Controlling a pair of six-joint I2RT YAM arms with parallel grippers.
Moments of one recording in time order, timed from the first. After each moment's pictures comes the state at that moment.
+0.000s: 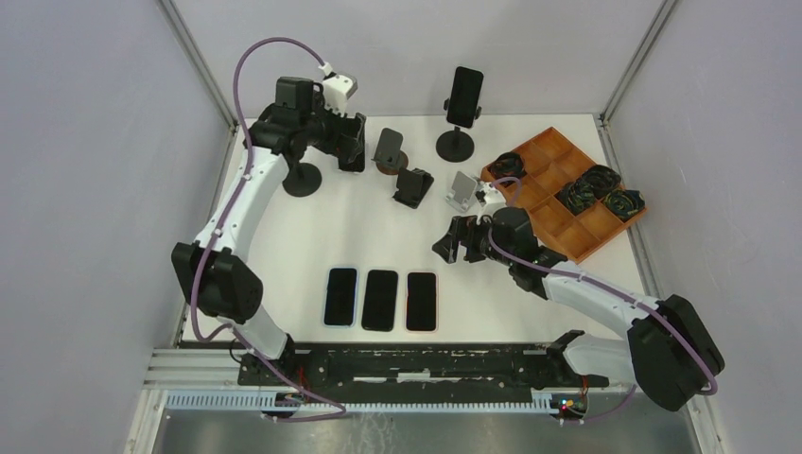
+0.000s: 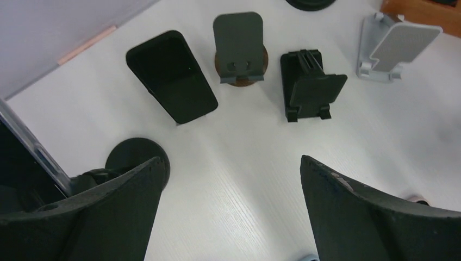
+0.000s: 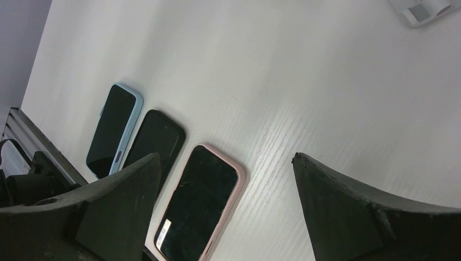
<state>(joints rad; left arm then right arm) -0.24 1.66 1.69 -0.67 0.24 0.26 0.58 1.19 0.55 0.16 -0.18 0.49</state>
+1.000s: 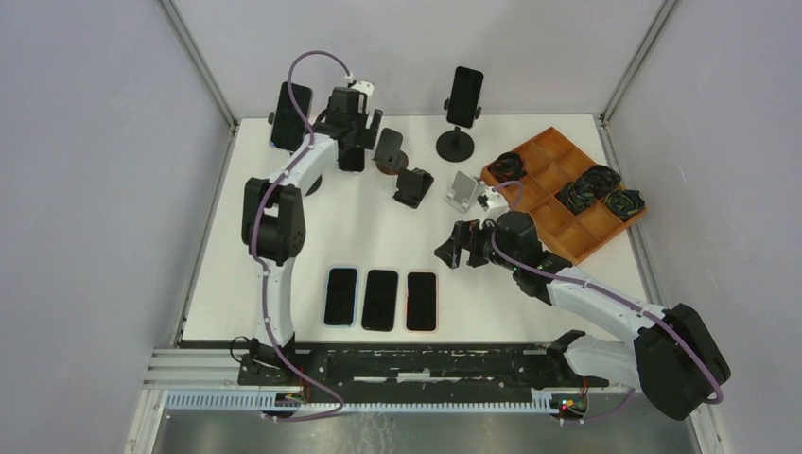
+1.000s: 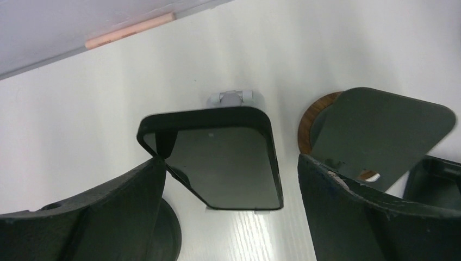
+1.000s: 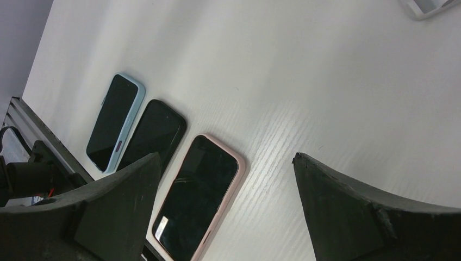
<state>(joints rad) -0.29 2.17 1.88 -0.31 -0.18 0.12 0.58 1.14 0.51 0.16 -0.20 0.48</state>
